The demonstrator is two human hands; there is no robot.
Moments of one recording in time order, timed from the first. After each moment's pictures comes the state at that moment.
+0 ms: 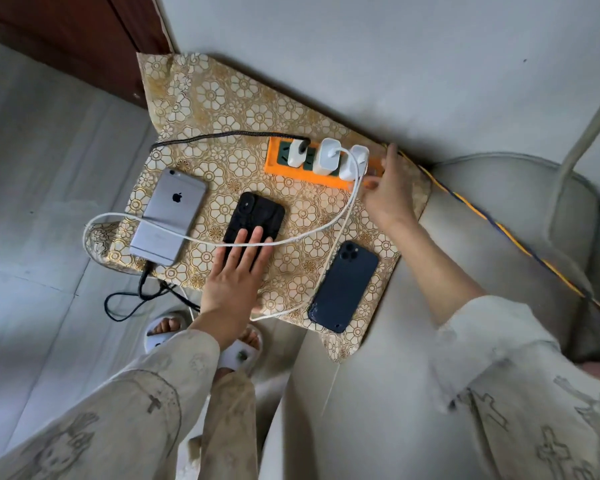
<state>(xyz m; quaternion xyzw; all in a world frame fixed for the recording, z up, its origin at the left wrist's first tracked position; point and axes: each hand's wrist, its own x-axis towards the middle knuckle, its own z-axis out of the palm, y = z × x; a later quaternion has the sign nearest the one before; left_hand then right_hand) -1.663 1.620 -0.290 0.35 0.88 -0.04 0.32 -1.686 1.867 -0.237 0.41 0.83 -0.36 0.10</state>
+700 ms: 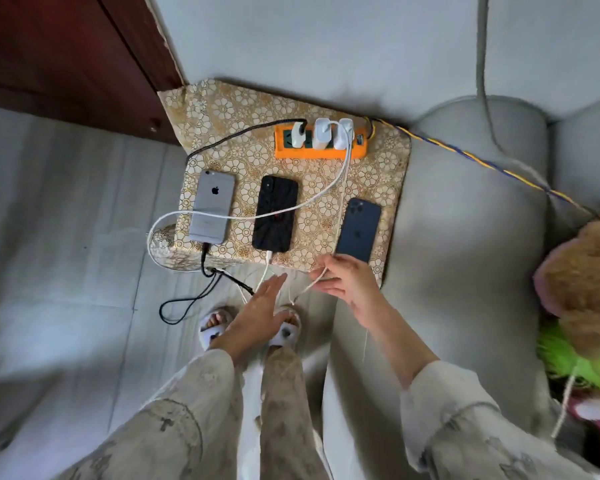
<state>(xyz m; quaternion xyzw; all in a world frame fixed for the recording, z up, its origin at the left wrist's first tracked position) -1.619 1.538 -0.217 0.26 0.78 0.20 0.54 -1.548 1.695 -0.179 0.53 0.49 -0.69 0.10</state>
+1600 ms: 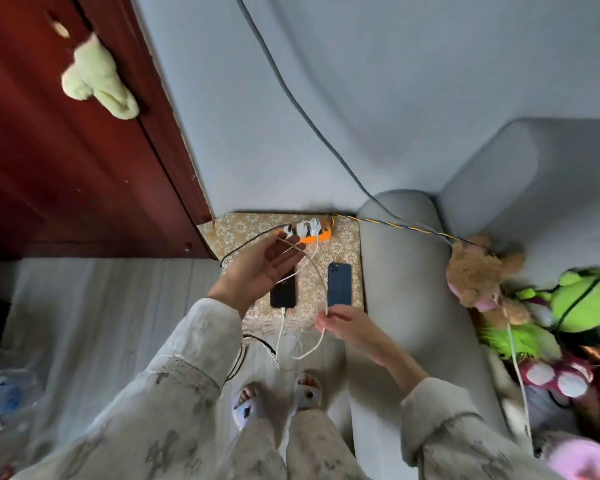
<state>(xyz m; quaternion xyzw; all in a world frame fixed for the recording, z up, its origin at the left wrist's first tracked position) -1.701 1.554 0.070 -0.11 0.41 0.71 0.57 -1.513 1.617 0.044 0.39 0.70 -0.58 0.11</state>
